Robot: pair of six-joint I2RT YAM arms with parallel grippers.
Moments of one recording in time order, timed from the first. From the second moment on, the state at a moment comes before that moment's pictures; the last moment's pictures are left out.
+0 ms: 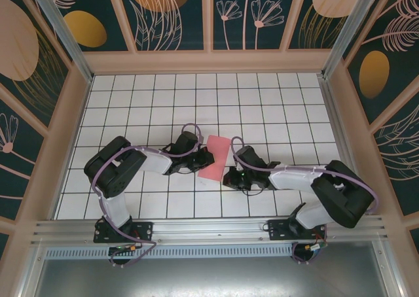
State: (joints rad) left arm -0.71 1.83 0.72 0.35 0.40 -1.07; right arm 0.80 1.40 0.48 -0.05 -0.36 1.00
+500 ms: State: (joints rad) left arm -0.71 1.83 0.72 0.35 0.41 -1.07; right arm 0.79 1.59 0.66 0.00 -0.36 0.99
